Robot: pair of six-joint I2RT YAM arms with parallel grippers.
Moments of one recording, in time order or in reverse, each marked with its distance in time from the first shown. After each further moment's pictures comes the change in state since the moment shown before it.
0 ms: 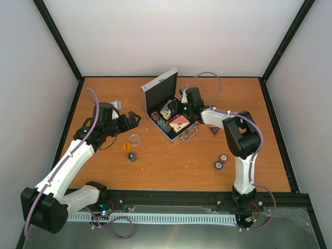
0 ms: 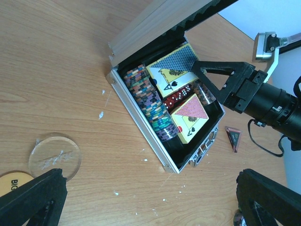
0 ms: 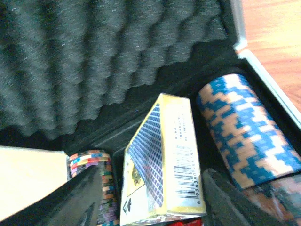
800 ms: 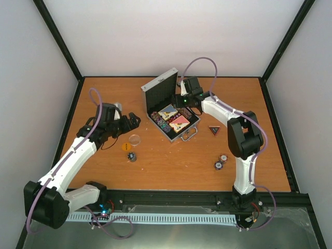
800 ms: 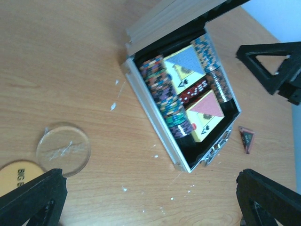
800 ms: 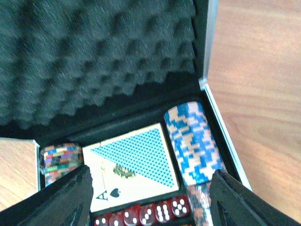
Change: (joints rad) left arm 0.001 0.042 -0.003 -0.004 -0.016 -0.027; right arm 0.000 -0.017 0.271 -0.418 0.154 -0.292
